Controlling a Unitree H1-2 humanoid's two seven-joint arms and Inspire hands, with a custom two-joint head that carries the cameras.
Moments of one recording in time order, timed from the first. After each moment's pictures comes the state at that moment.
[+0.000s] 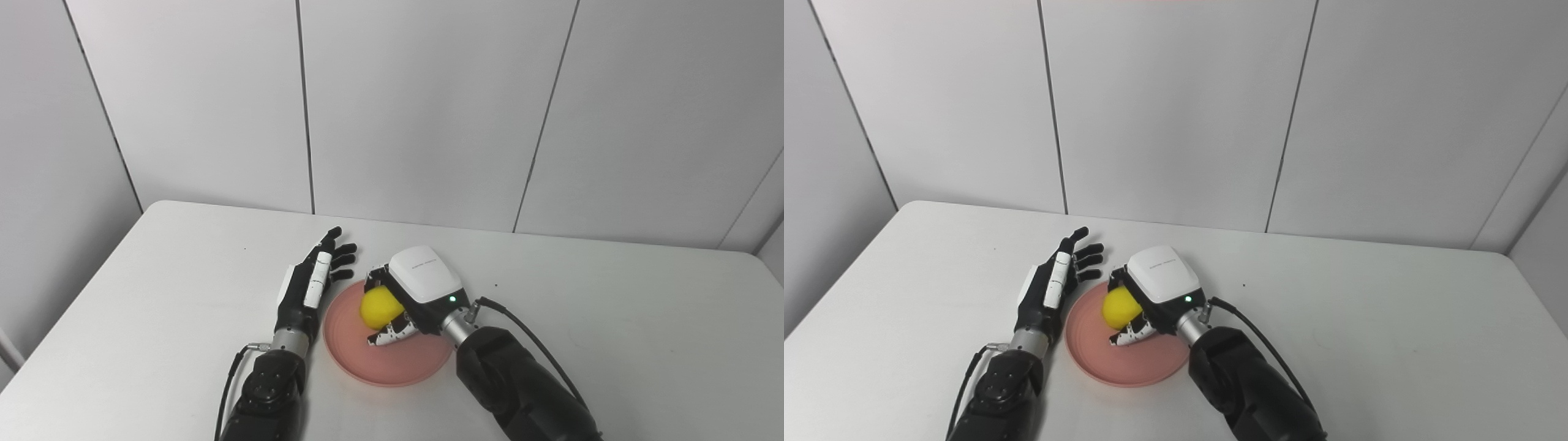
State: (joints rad) left arm -0.47 -0.01 0.01 0.52 -0.05 -0.11 0.01; right arm -0.66 -0.14 0.58 0.38 -0.96 -0.01 -0.01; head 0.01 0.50
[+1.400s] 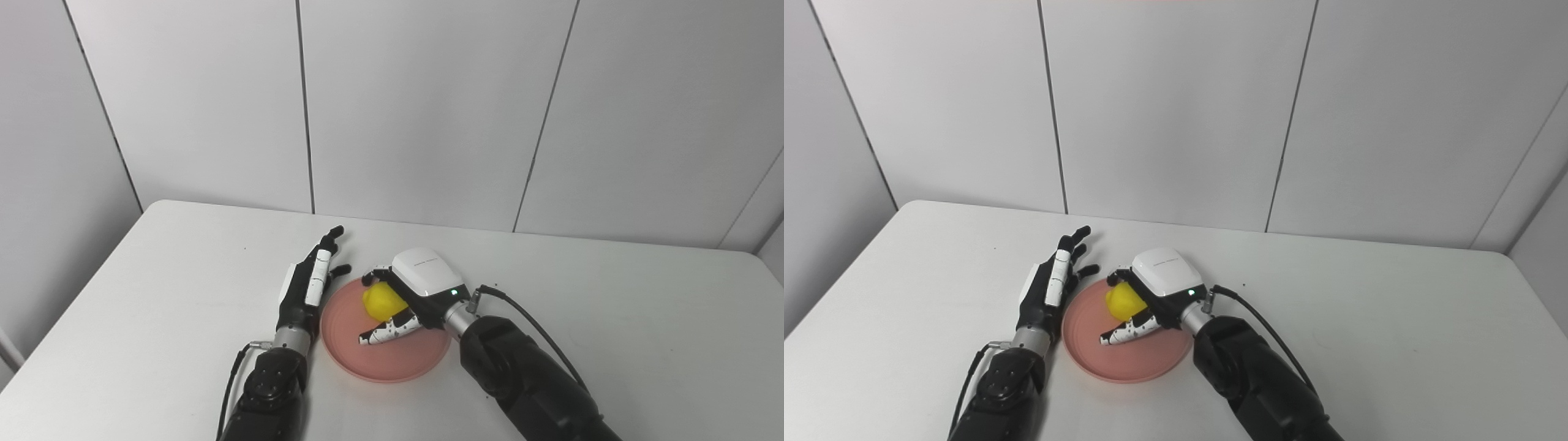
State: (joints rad) left arm -0.48 -0.01 0.01 0.54 -0.05 -0.12 0.01; right arm -0.70 -0.16 0.58 0.42 -0.89 -0.01 0.08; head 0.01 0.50
